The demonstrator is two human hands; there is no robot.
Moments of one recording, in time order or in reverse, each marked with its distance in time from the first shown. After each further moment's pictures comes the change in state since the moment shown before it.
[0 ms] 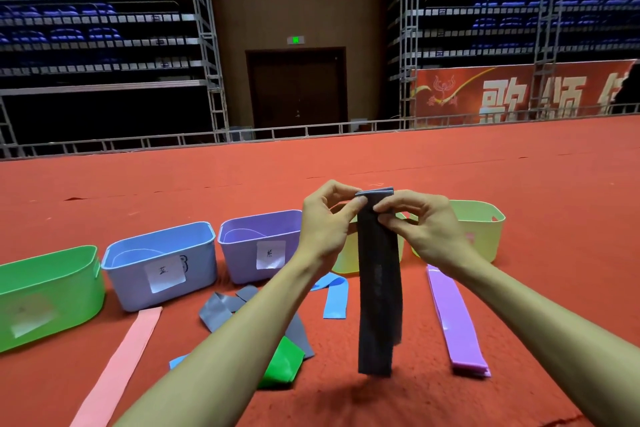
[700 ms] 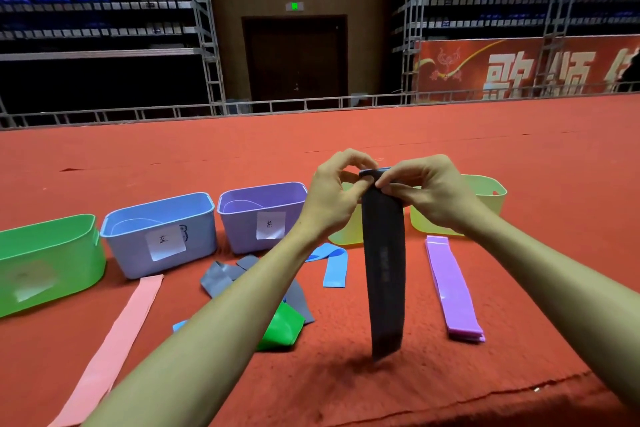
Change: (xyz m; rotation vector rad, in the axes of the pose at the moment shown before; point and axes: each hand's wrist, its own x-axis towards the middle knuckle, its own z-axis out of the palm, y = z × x) left_hand 0.002 -0.006 -0.011 0.371 -0.155 0.275; right_hand 0.010 -0.007 -0.005 -0.078 -0.194 0.008
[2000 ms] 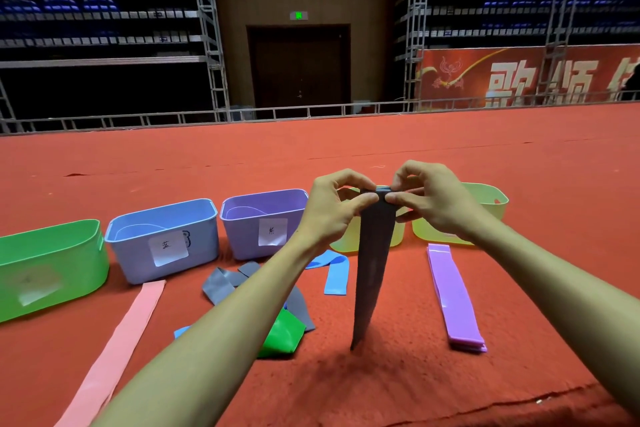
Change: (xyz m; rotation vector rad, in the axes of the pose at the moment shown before) left_hand -0.005 -0.008 0.000 -0.167 -0.022 -0.209; right_hand 0.003 -0.001 -0.004 -0.020 0.016 0.235
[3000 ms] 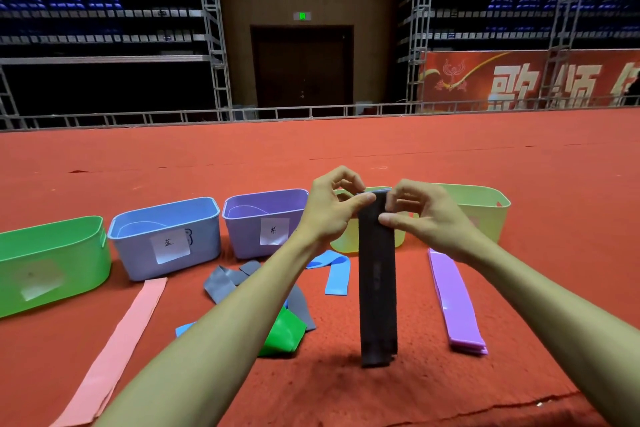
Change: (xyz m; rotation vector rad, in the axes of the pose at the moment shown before) left_hand 0.001 -0.007 -0.006 -0.014 0.054 -0.012; right_hand -0.015 0.014 0.015 0.117 -0.079 -0.165
